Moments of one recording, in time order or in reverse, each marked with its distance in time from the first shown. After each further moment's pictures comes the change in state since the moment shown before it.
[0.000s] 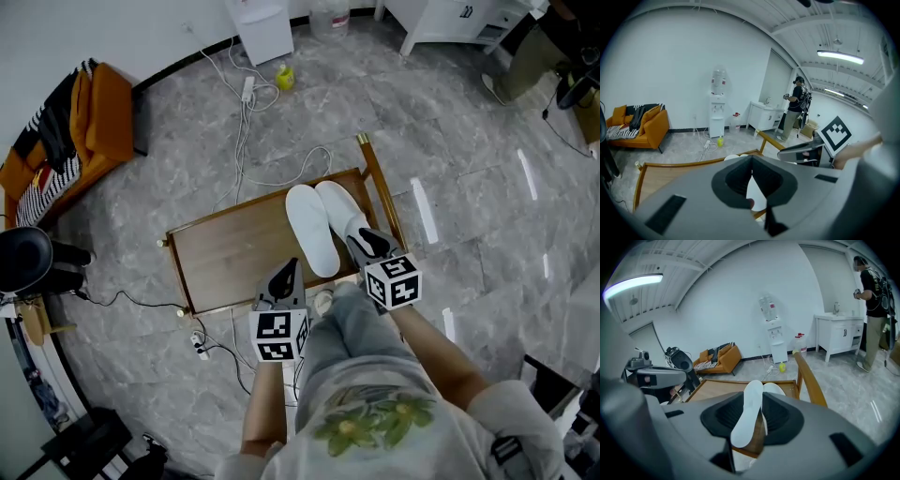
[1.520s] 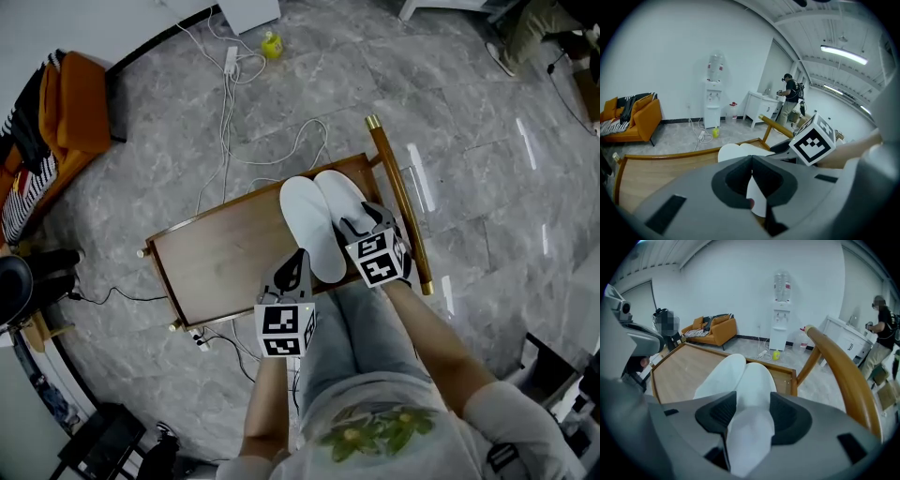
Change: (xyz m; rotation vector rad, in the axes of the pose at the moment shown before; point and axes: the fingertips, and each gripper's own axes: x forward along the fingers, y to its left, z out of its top) left arm 0.079 0.022 -0.041 -0.010 0.098 -0.057; right arm 0.113 -0.051 -0.048 -0.249 0.232 -0.139
